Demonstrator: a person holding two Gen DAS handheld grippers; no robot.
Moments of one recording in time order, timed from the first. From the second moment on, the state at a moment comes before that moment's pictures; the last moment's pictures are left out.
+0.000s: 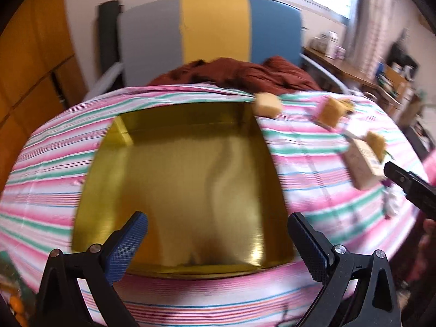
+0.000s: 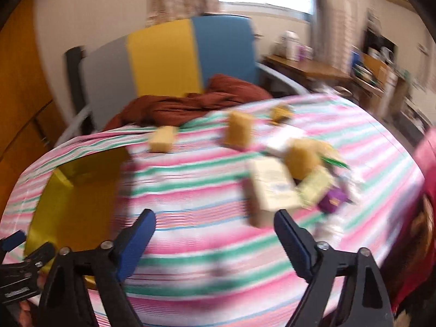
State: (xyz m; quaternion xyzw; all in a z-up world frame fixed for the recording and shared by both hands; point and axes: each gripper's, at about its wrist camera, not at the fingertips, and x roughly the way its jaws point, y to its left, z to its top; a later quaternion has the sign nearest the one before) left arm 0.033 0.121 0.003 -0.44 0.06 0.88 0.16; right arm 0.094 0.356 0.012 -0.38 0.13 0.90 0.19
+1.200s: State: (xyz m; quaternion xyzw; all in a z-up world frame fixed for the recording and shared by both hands) left arm -0.022 0.400 -0.063 -0.59 0.00 0.75 0.31; right arm 0.151 0.494 -0.082 -0.40 0.25 0.85 0.24
